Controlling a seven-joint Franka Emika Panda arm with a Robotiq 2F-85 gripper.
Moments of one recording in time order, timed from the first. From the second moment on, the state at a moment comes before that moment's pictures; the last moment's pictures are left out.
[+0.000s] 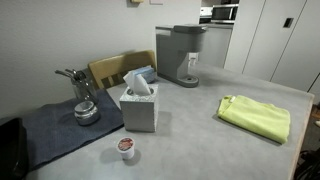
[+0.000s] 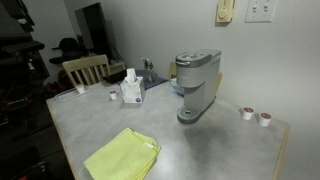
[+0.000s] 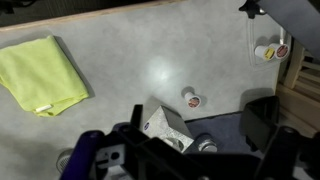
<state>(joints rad) 0.12 -0.71 0.30 -2.40 0.30 1.93 0.50</state>
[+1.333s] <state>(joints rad) 0.09 -0.69 0.01 -2.47 0.28 1.74 0.05</state>
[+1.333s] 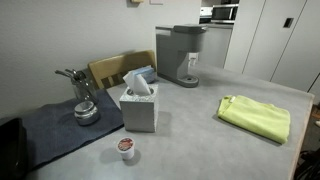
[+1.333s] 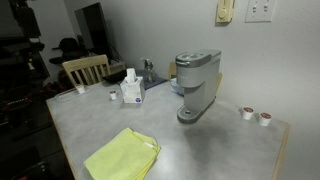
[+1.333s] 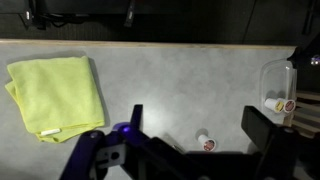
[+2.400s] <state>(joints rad) 0.00 -0.48 -0.08 -2.50 0.26 1.78 0.03</state>
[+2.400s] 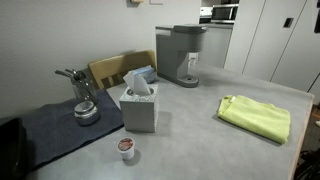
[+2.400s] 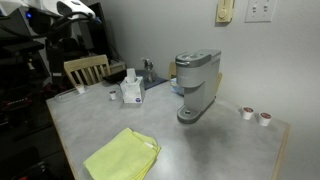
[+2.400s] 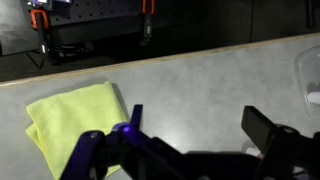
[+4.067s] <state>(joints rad) -0.10 -0.21 -0.21 -2.46 0.20 1.81 -0.21</state>
